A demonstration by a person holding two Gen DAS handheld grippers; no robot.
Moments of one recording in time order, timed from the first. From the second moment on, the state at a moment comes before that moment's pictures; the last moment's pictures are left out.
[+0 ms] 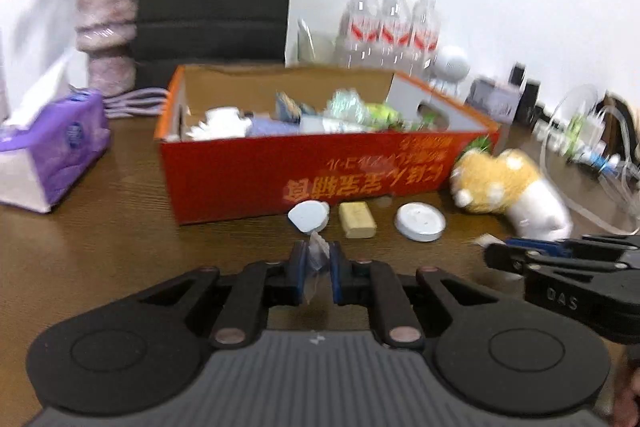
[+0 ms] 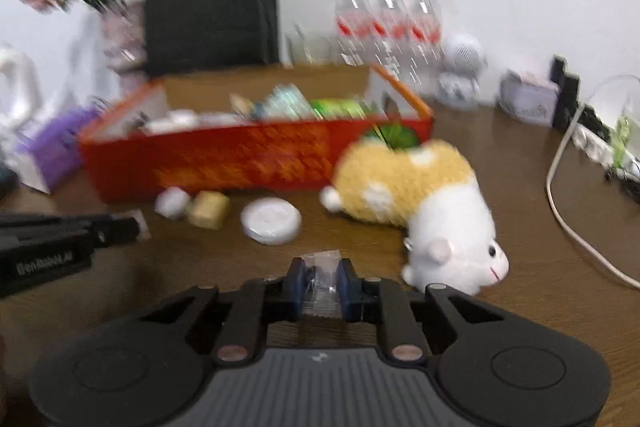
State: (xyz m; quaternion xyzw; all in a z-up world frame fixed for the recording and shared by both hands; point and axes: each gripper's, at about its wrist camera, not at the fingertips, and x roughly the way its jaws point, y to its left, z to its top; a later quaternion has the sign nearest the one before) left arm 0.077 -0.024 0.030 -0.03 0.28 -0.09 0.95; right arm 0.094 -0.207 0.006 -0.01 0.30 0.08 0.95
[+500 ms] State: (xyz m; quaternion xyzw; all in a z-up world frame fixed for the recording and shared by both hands) left arm -0.068 -0.034 0.048 -0.02 0.21 -0.02 0.98; right arm -0.035 -0.186 0.036 0.00 0.24 0.16 0.96
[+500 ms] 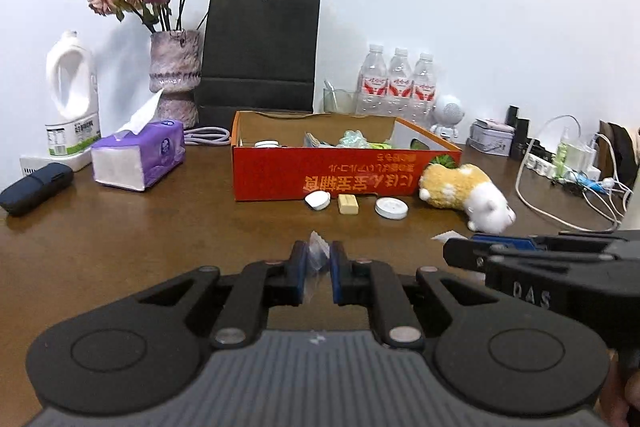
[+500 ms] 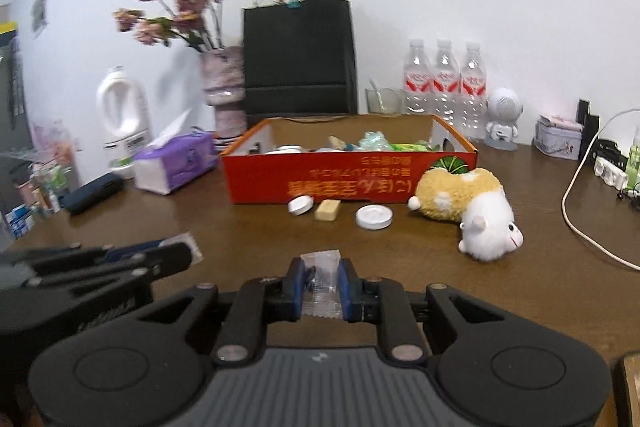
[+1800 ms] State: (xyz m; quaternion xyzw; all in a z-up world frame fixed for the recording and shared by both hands) left arm 0.226 0.015 0.062 0.01 0.30 -0.05 0.95; right arm 0.291 -0.189 0.080 0.01 0.37 0.17 0.91
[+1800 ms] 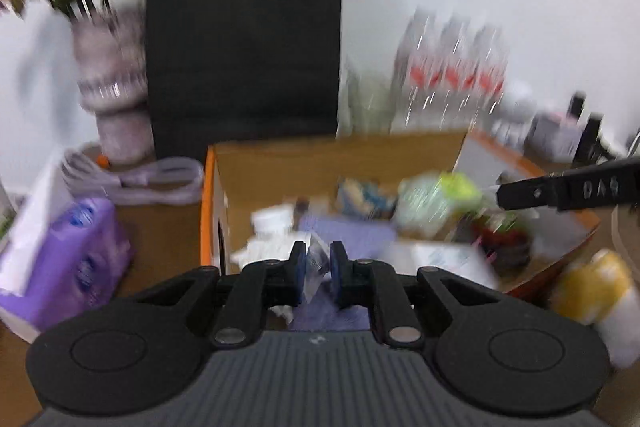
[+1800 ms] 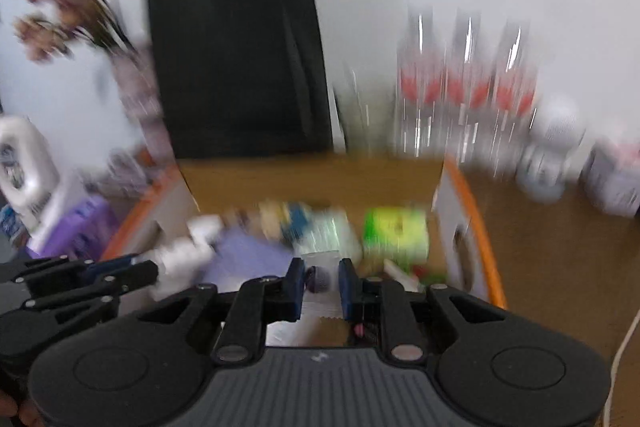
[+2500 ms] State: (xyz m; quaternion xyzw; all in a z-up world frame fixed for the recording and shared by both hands) left arm 0.268 0.037 0.106 -0.02 0.39 -0.05 0.92; right arm 0.308 -0.208 0.087 0.05 0.48 0.10 0.87
